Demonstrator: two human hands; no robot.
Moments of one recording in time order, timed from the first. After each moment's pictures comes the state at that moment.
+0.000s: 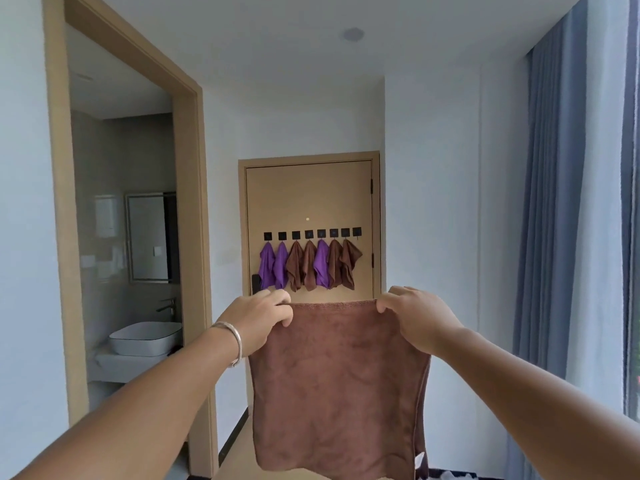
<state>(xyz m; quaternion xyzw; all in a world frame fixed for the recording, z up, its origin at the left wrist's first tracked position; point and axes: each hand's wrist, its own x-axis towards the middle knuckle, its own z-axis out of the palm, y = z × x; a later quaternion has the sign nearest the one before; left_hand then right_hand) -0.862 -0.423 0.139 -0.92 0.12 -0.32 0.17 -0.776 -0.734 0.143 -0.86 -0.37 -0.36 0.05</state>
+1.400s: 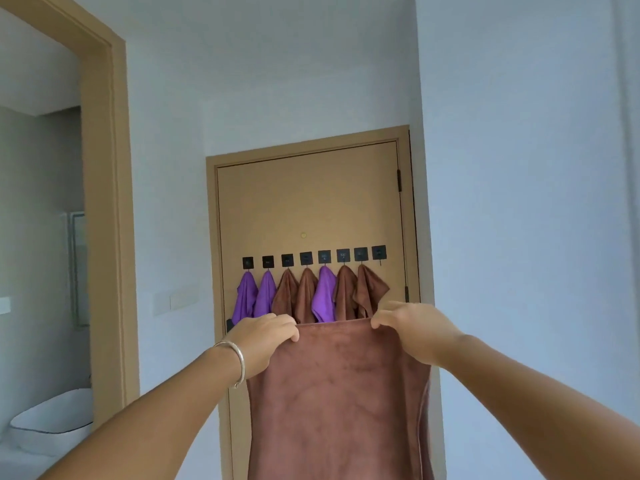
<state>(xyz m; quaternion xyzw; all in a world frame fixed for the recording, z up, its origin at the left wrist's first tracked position) -0.193 -0.288 0.149 -0.95 0.10 -0.27 0.13 -0.080 -0.580 0.155 -0.86 -0.42 -0.30 0.02</state>
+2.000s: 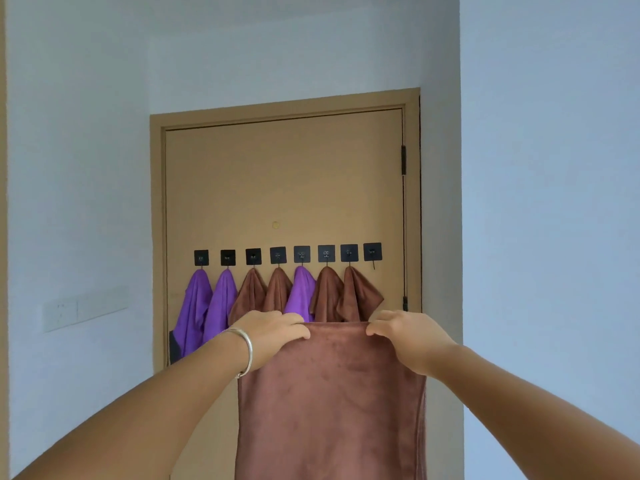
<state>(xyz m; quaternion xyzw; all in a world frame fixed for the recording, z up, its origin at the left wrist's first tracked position) 0.105 -0.209 0.148 -0.95 0.15 -0.21 0.20 0.201 -0.491 0.131 -0.86 -0.42 -0.30 -0.02</state>
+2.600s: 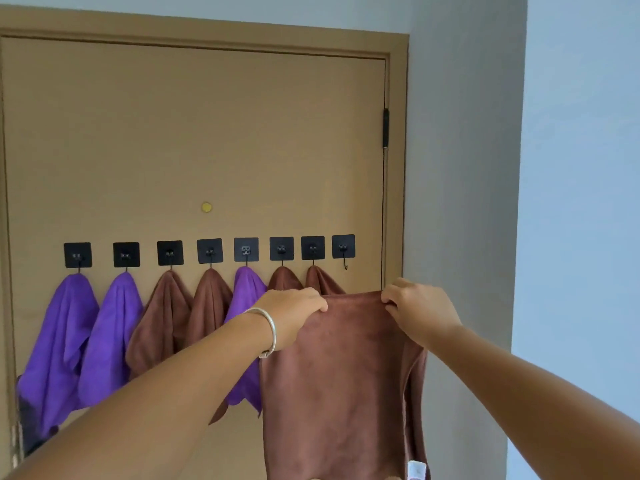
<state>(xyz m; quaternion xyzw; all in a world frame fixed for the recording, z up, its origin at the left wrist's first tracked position) 0.386 -0.188 0.163 -0.94 0.24 -0.23 0.07 0.403 -0.452 0.159 -0.90 -0.20 -0.38 -0.03</state>
